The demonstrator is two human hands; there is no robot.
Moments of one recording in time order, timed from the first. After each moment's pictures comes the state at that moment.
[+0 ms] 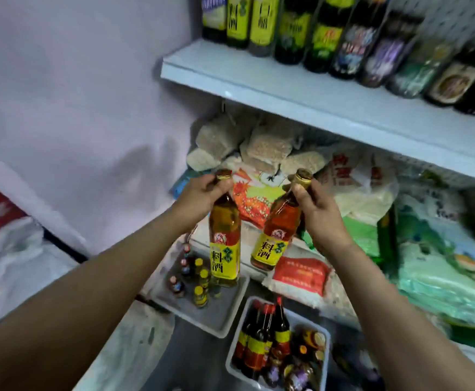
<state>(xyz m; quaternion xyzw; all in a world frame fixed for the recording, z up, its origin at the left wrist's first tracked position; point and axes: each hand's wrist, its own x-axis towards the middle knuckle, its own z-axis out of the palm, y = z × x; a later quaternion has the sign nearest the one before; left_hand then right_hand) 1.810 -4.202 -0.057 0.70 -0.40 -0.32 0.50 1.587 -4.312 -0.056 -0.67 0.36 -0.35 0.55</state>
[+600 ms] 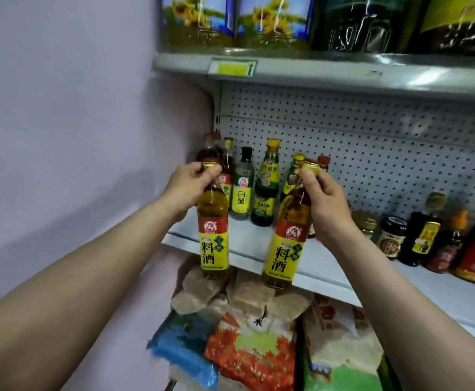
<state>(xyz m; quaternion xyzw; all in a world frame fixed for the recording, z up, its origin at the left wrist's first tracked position) 1.911 -4.318 0.224 0.60 -0.47 -0.19 0.62 1.664 -4.400 0.225 -0.66 0.23 -0.53 0.49</state>
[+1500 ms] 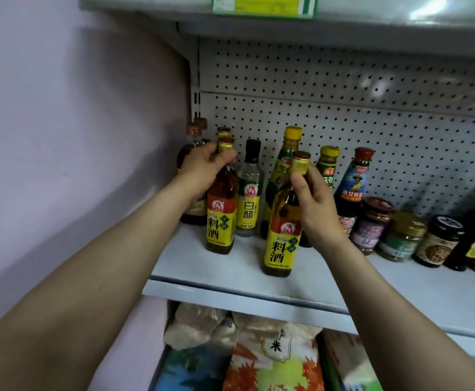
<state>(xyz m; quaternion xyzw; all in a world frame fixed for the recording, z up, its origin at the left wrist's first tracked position) 2.026 -4.513 0.220 0.57 -0.55 -0.24 0.56 1.796 -4.524 0.183 -0.70 0.27 -0.55 0.36</state>
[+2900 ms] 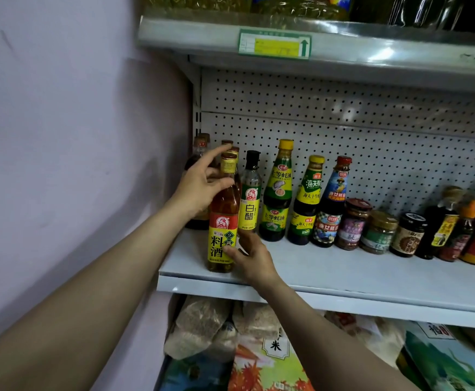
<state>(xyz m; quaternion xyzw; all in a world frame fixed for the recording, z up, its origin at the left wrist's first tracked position) 2.033 -4.436 0.212 0.47 -0.62 -0.24 0.58 1.876 -4.463 0.071 -0.68 0.39 -0.44 0.44</state>
